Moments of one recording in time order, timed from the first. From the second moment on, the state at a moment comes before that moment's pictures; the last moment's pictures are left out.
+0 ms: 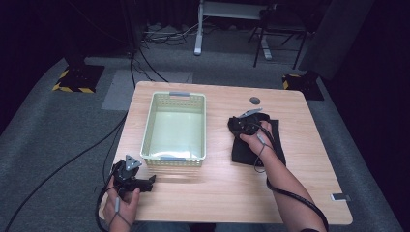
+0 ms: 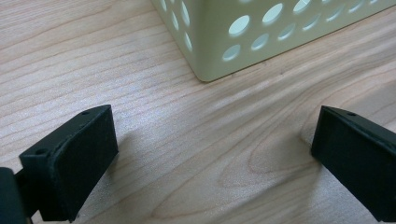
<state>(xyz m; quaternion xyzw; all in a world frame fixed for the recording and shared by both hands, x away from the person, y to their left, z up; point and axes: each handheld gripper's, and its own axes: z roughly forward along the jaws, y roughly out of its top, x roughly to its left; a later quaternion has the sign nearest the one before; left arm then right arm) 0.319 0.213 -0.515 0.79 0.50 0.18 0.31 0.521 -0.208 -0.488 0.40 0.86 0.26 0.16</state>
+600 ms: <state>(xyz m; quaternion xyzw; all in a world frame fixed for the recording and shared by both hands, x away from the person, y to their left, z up) 0.319 0.213 -0.515 0.79 0.50 0.18 0.31 0.512 -0.217 -0.469 0.41 0.85 0.29 0.14</state>
